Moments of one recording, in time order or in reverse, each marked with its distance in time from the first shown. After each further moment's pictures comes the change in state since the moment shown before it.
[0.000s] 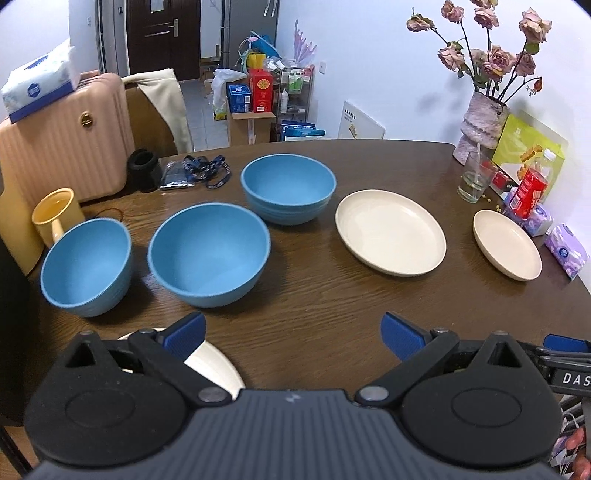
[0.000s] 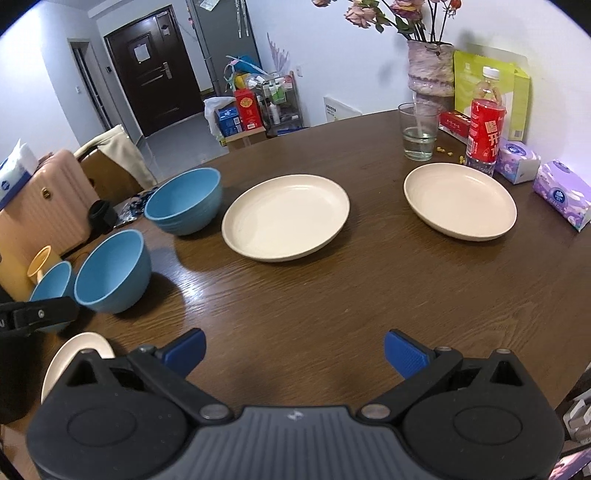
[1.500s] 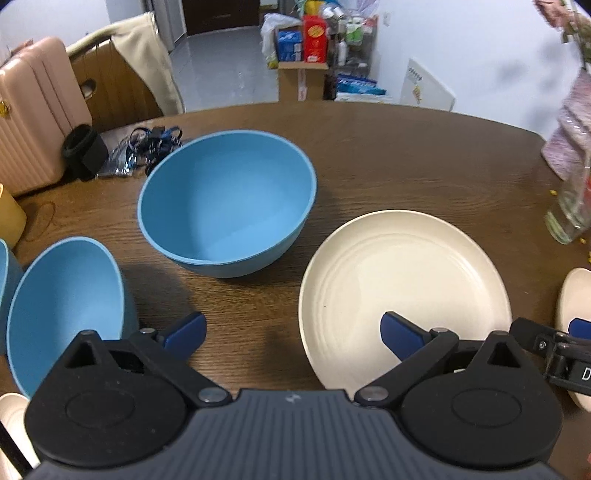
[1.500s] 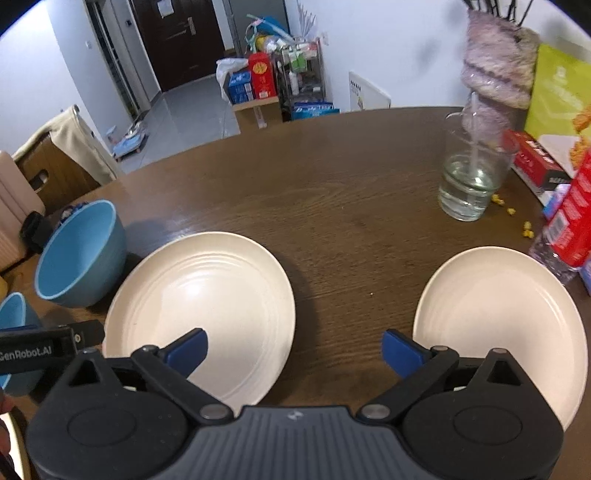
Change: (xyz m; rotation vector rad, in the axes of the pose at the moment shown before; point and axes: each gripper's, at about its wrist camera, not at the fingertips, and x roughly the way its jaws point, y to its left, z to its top) left arm 0.227 -0.091 0.105 -0.140 0.184 0.210; right arm 0.210 -0.071 0.172 -0.134 0.142 0.042
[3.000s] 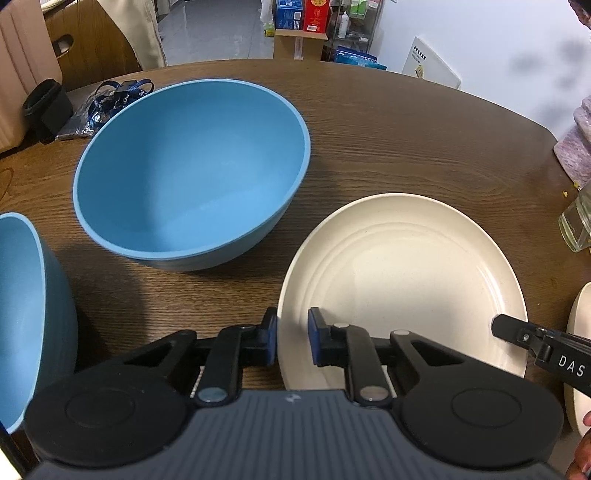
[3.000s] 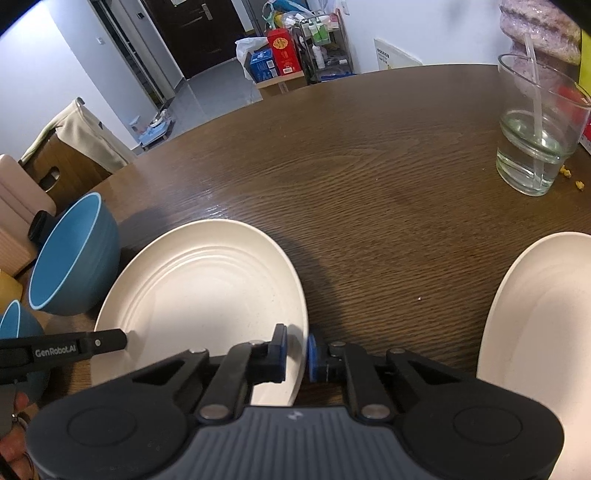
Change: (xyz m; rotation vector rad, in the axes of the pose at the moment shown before) left arm 0.058 0.001 0.011 -0.054 0.096 -0.072; right arm 0.059 -0.015 0.006 0.035 0.059 0.144
